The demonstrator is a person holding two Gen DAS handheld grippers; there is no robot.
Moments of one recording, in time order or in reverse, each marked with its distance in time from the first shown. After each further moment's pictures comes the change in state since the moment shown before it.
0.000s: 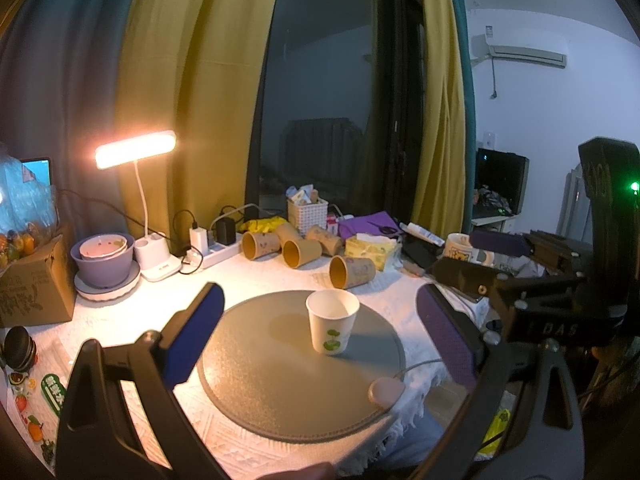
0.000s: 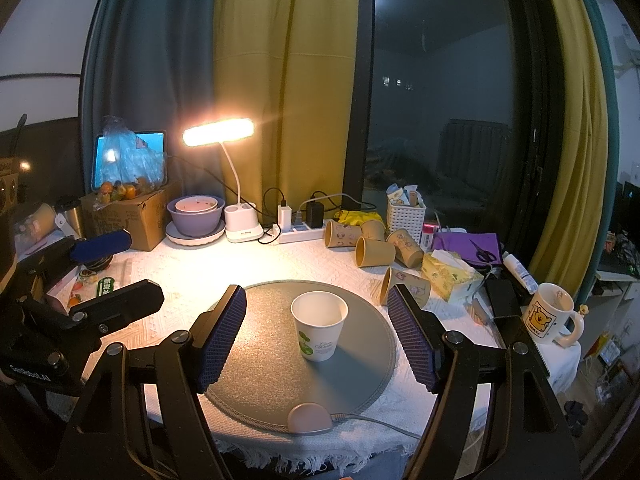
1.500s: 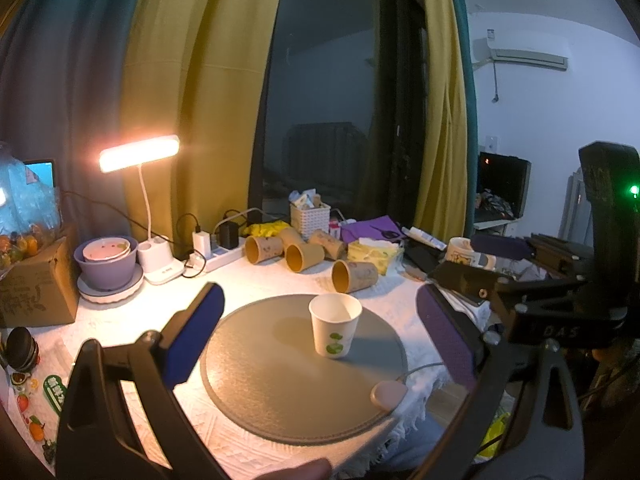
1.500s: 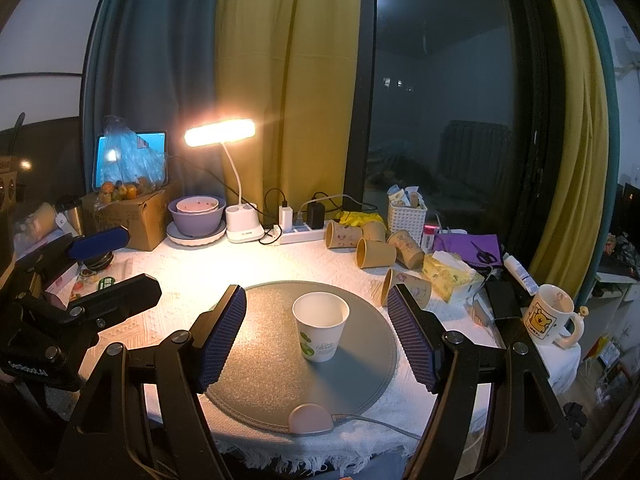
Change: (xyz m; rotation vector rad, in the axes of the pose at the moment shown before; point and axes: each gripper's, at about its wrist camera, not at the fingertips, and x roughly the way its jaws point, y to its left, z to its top) left arm 0.000 0.006 0.003 -0.005 -0.013 0.009; right arm 0.000 0.002 0.000 -0.002 -0.002 -0.002
